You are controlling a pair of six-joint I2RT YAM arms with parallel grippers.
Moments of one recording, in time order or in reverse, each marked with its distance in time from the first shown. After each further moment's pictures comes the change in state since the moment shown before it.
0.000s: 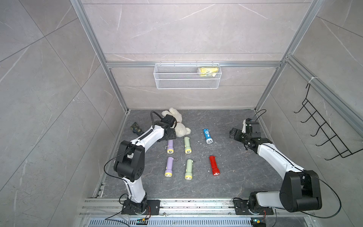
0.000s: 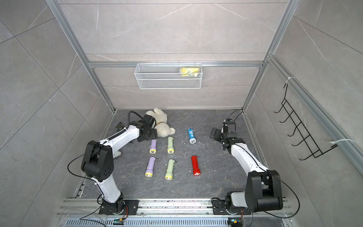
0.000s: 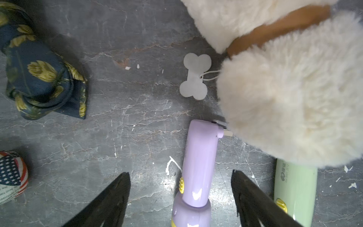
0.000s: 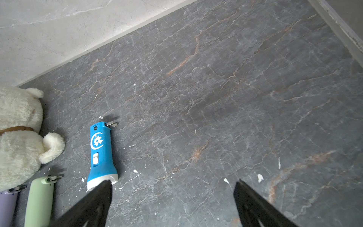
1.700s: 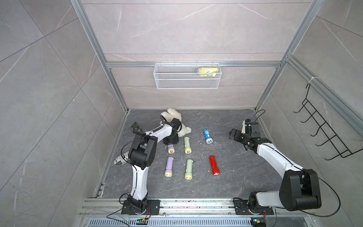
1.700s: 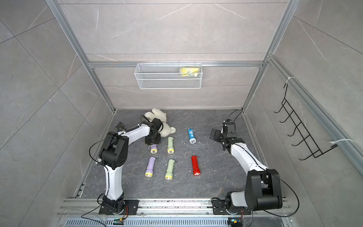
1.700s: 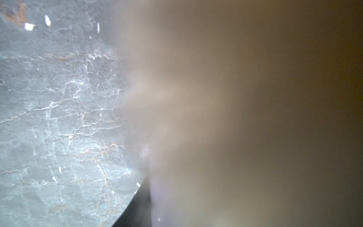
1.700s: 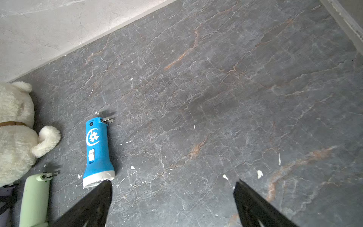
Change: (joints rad) left arm -0.027 0.246 0.103 -0.058 0.044 0.005; right arm 0.001 0.012 -0.001 -0.014 0.002 -0.004
